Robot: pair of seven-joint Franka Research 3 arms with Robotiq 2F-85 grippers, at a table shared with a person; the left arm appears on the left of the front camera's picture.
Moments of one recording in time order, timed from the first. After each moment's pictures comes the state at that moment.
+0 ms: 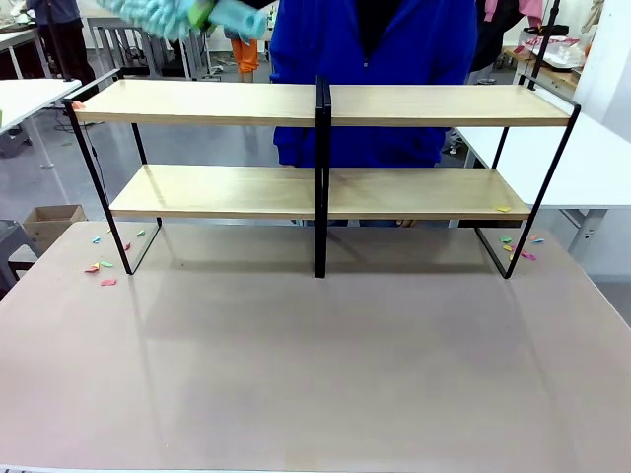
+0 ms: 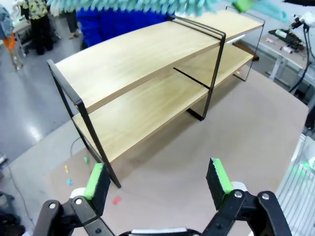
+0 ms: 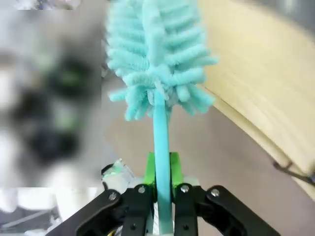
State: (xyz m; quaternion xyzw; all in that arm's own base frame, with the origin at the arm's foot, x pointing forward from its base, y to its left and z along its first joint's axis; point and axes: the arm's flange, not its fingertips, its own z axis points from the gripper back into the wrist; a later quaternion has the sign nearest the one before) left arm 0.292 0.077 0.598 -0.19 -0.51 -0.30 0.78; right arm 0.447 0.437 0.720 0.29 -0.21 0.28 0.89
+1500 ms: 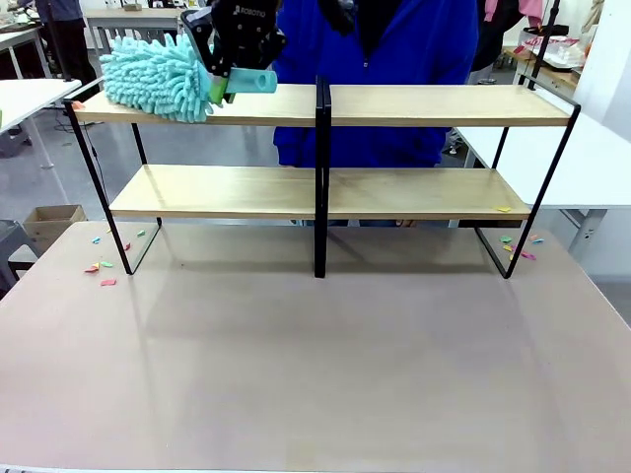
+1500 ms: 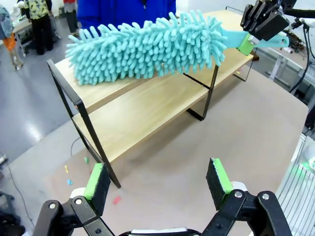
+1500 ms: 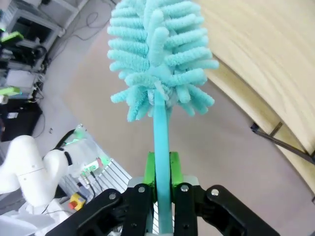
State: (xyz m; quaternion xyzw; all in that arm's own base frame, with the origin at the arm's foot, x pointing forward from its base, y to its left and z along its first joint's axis) left arm 0.292 0.077 0.598 -0.19 -0.51 -0.30 0.78; right arm 0.434 0.470 0.684 0.17 -0.15 0.33 0.92
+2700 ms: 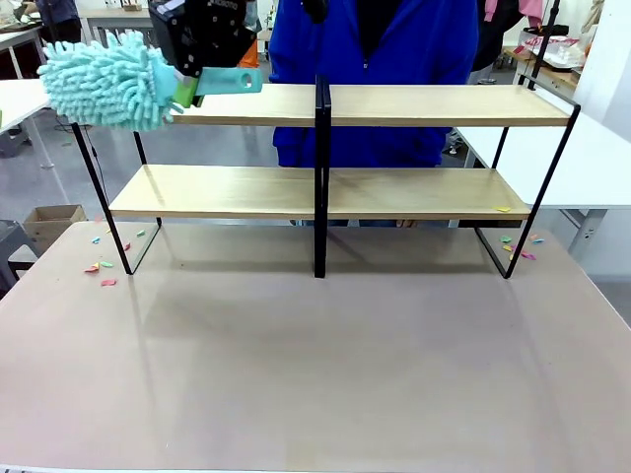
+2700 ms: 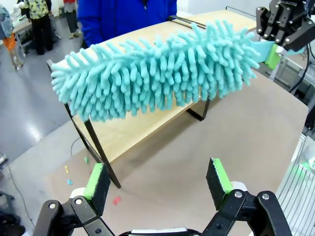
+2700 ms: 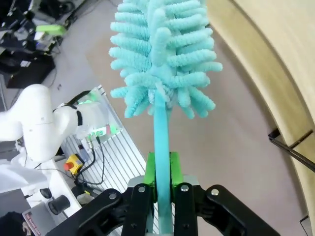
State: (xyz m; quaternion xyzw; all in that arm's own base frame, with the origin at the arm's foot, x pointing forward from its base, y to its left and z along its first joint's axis) left arm 0.291 0.077 0.598 -0.19 -0.51 -0.30 0.78; right arm 0.403 0.483 0.695 0.20 -0.11 0.45 0.87
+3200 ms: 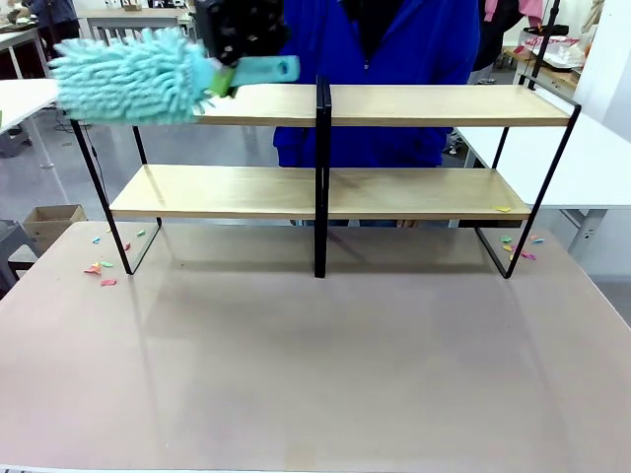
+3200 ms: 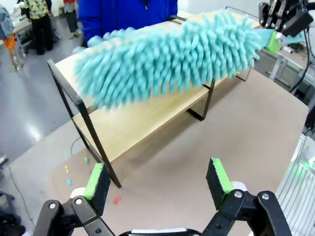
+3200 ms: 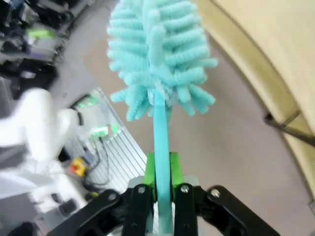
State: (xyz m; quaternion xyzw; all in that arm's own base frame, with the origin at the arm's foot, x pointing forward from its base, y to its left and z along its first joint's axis) left arm 0.291 0.077 0.598 -0.19 -0.51 -0.30 0.78; right arm 0.422 0.416 0.710 0.21 -0.10 0.39 0.89
